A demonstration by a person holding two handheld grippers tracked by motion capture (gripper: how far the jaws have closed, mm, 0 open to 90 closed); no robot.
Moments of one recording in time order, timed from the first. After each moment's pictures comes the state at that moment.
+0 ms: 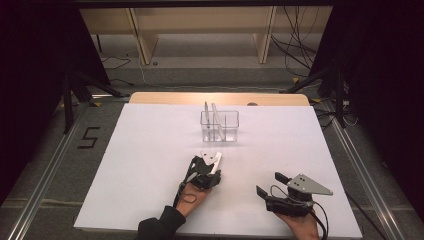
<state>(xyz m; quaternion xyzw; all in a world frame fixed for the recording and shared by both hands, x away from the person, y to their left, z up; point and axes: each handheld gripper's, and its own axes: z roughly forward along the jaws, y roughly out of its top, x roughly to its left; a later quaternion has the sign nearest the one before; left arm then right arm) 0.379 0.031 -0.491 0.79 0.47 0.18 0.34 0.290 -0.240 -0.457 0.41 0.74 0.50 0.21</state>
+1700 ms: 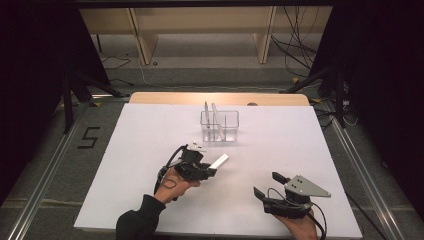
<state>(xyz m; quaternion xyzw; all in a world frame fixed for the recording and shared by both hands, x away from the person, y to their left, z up) 0.390 0.071 -0.442 0.85 0.37 0.02 0.38 0.286 -0.231 -0.452 0.38 0.74 0.51 0.22</state>
